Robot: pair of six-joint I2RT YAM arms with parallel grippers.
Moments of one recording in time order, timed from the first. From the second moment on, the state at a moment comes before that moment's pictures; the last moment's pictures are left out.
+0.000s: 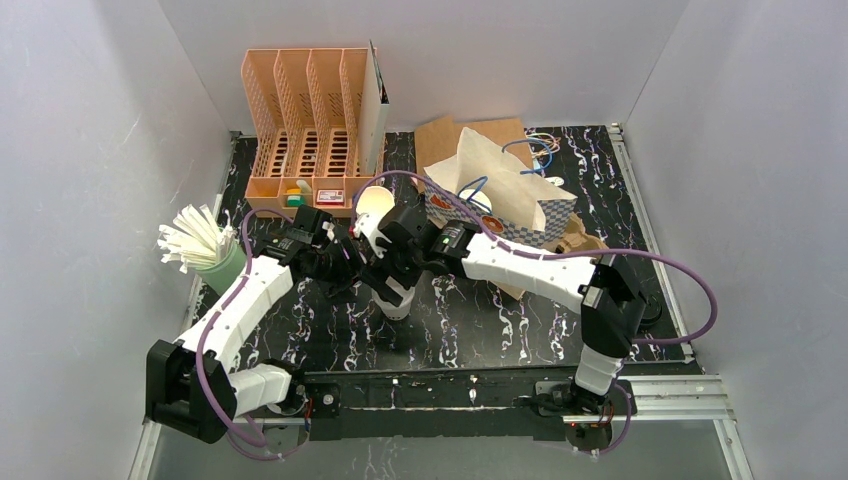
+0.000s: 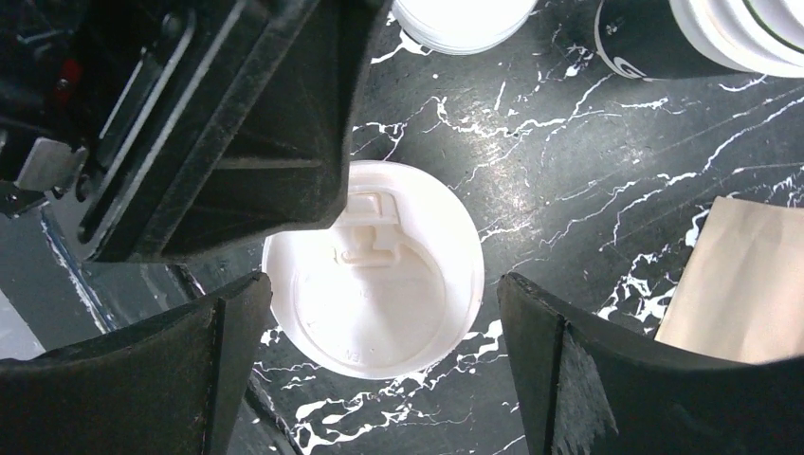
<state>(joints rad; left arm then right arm) -0.33 1.17 0.88 -0.86 0.33 -0.84 1.09 1.75 1.48 -0.60 -0.10 -0.04</state>
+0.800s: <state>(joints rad) -0.33 1.19 0.88 -0.84 0.34 -0.84 1.09 1.73 1.50 -0.65 -0.13 -0.02</state>
